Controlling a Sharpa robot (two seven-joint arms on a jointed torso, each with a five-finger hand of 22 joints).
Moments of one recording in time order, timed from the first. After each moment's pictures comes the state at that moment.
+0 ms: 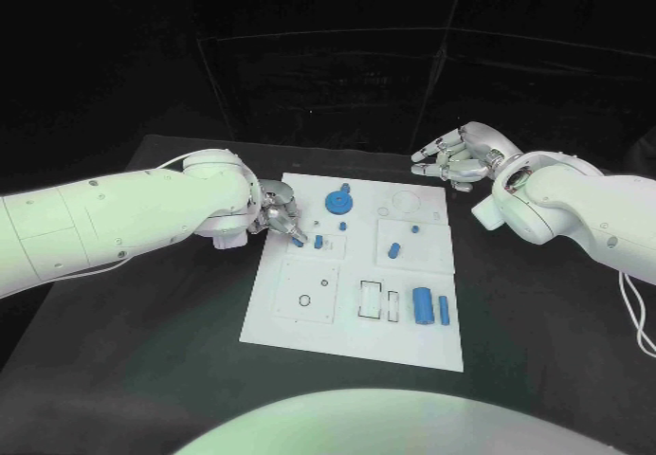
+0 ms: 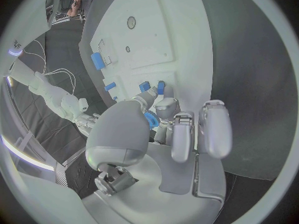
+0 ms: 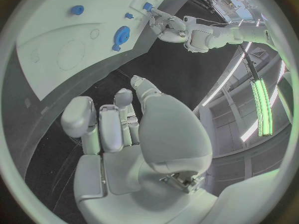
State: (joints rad) left arm 1.34 -0.74 -0.15 1.46 -1.05 0.18 -0.51; left_hand 1.18 0.00 0.43 0.02 0.05 0.89 0.04 0.68 0.45 1.29 -0.03 1.14 0.96 1.46 -0.09 1.57 1.31 0.06 1.47 0.02 1.36 1.29; right arm 1.22 -0.84 0.01 1.43 -0.84 -0.34 0.01; right_hand 1.35 -0.07 0.13 0.07 0.37 0.98 0.14 0.12 0.07 1.21 0.05 0.96 0.90 1.47 -0.03 1.35 1.21 0.10 1.34 0.08 1.32 0.98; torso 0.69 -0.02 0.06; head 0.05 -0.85
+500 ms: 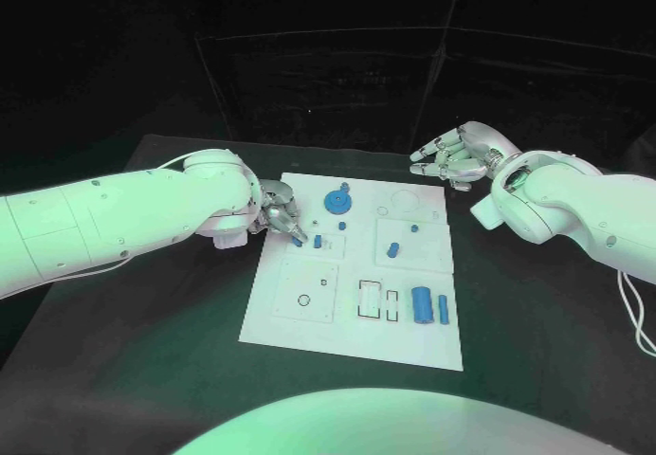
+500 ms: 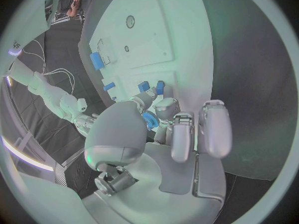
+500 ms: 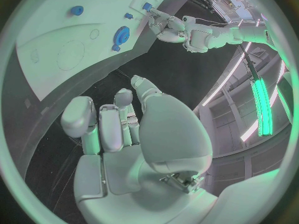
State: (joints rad) left arm 1.34 -0.73 -0.16 1.44 -1.05 0.18 -0.52; left_hand 1.12 -0.01 0.51 -0.03 0.04 0.89 0.04 0.69 0.46 1.29 -0.04 1.15 0.97 1.47 -0.09 1.57 1.31 0.06 1.47 0.02 1.36 1.30; right arm 1.22 -0.84 0.01 1.43 -0.84 -0.34 0.01; right_hand 1.34 -0.07 0.14 0.07 0.37 0.98 0.14 0.12 0.07 1.21 0.05 0.96 0.90 1.47 -0.03 1.34 1.21 0.10 1.34 0.08 1.32 0.98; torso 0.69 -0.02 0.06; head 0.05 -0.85
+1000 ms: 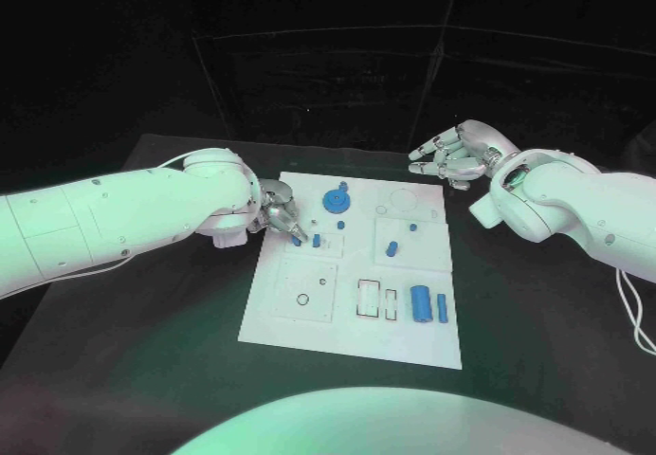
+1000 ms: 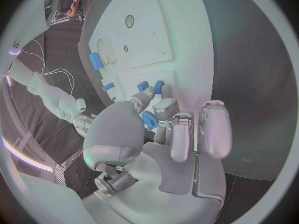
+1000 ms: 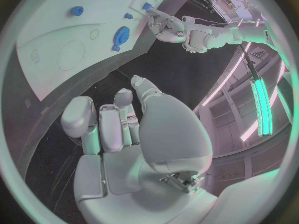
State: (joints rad) left arm 1.34 -0.72 -0.16 1.43 -1.04 0.19 -0.52; left_hand 1.06 -0.04 0.50 -0.01 0.04 0.92 0.02 0.71 0.46 1.30 -0.04 1.16 0.98 1.47 -0.10 1.57 1.31 0.06 1.47 0.01 1.36 1.31; right arm 1.22 -0.84 0.01 1.43 -0.84 -0.34 0.01; right_hand 1.34 -0.07 0.14 0.07 0.37 0.98 0.14 0.12 0.07 1.21 0.05 0.96 0.90 1.47 -0.03 1.34 1.21 0.10 1.34 0.08 1.32 0.98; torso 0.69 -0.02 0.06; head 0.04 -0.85
